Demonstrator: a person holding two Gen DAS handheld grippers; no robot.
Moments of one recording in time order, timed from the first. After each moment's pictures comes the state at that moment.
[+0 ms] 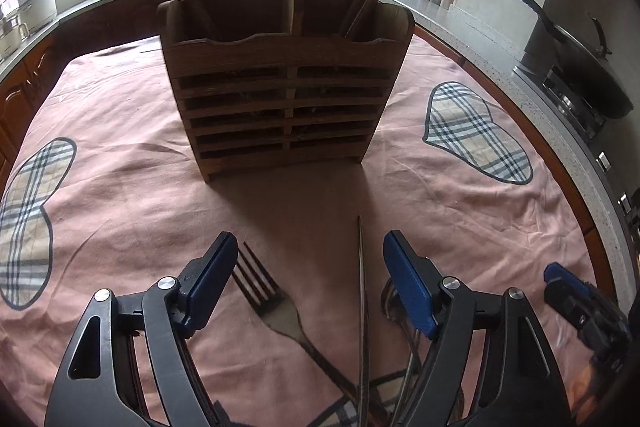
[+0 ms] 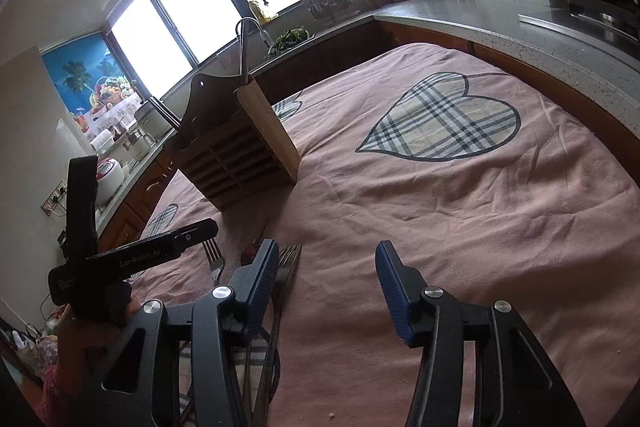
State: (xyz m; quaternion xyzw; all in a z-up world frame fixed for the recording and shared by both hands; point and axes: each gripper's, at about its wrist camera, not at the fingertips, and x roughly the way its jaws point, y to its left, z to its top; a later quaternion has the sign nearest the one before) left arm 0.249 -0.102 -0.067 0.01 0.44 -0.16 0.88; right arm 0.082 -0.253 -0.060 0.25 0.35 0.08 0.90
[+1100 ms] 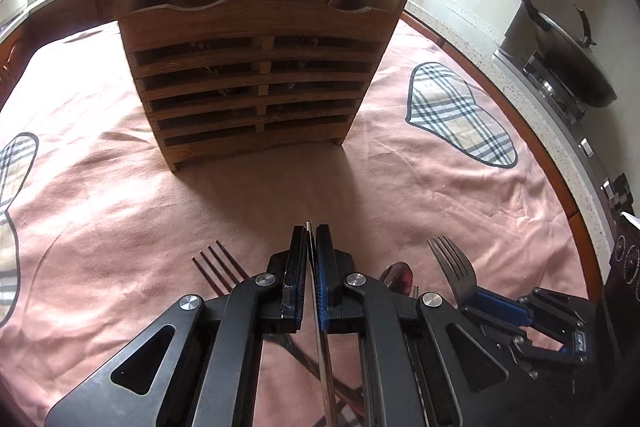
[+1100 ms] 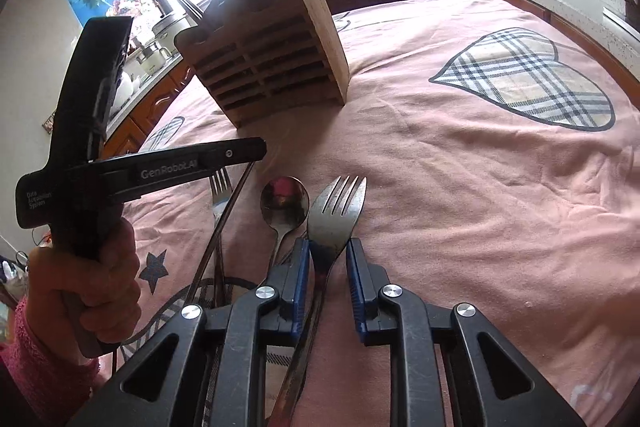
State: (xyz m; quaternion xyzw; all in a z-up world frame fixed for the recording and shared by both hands) left arm 0.250 -0.101 -0.075 0.00 0.46 -0.22 0.86; right arm 0.113 -0.197 -0.085 0.18 0.43 0.15 0.87
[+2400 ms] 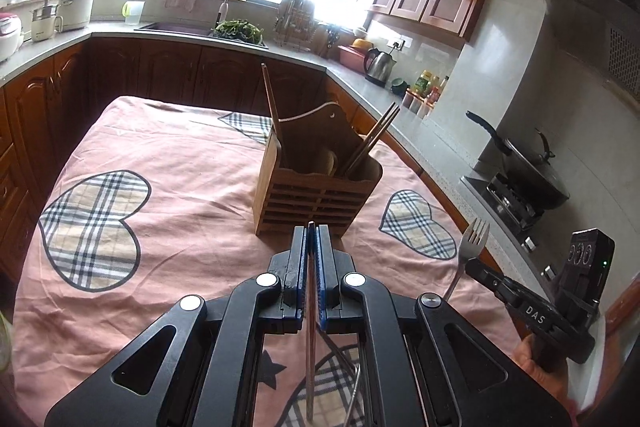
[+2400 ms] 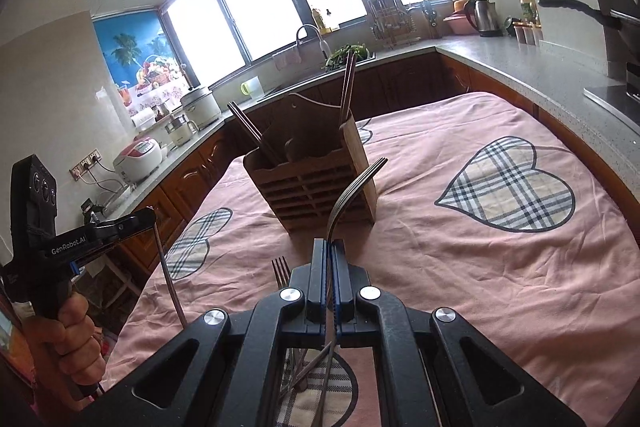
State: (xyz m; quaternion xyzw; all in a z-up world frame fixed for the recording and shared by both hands) left arm 0.157 0.016 0.043 -0.12 0.30 -0.19 0.93; right arm 0.083 -0.209 0.012 0.19 0.28 0.14 0.93
